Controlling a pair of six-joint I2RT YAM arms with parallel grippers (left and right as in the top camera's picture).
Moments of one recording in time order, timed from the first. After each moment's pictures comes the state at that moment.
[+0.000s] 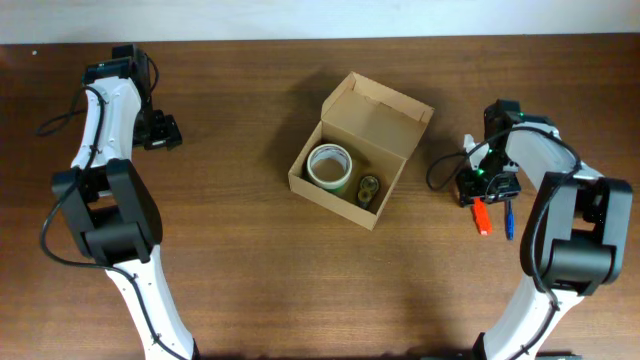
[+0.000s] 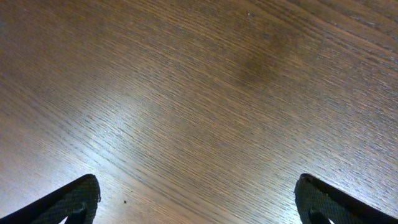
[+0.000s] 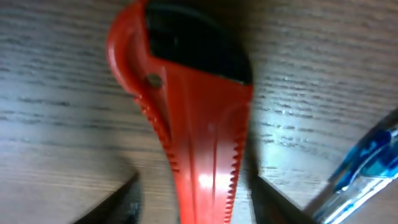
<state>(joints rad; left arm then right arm) 0.18 2.32 2.03 -1.25 -0.28 -0.22 -0.14 2.04 1.36 -0.99 0.04 -0.26</state>
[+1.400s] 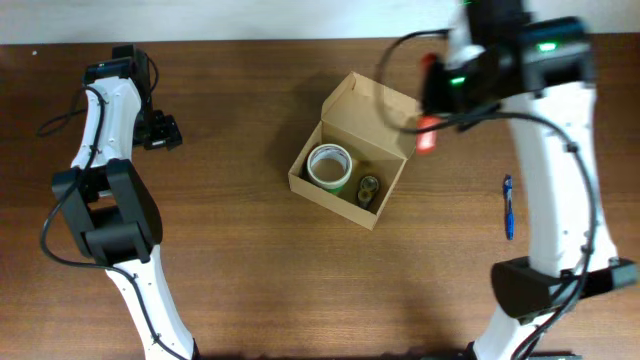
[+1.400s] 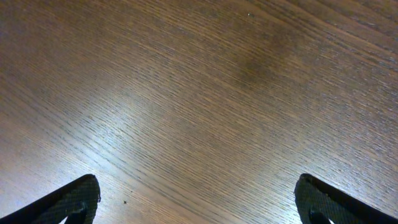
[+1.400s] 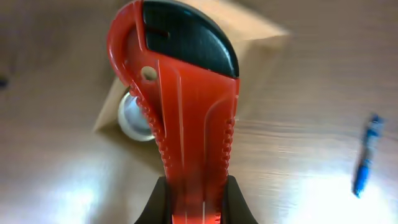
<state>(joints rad) 0.18 2.32 2.03 -1.25 -0.28 -0.22 0.28 1.92 2.37 -1.62 -0.10 0.28</state>
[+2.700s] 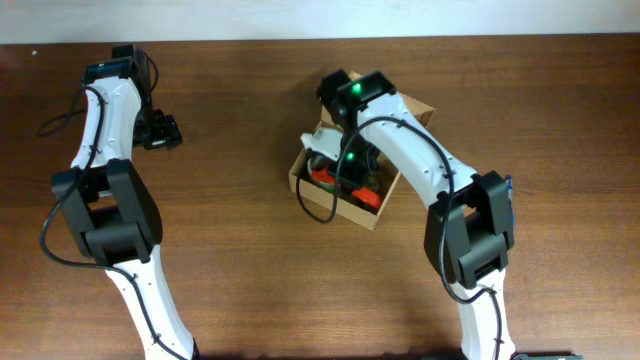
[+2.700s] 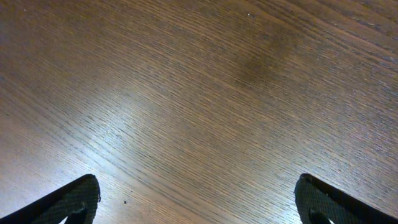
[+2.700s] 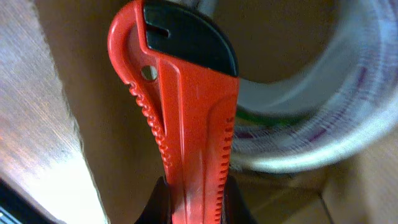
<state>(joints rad) 0.18 2.32 2.03 -1.25 -0.28 -0.22 0.51 2.23 1.96 -1.41 -0.14 -0.55</state>
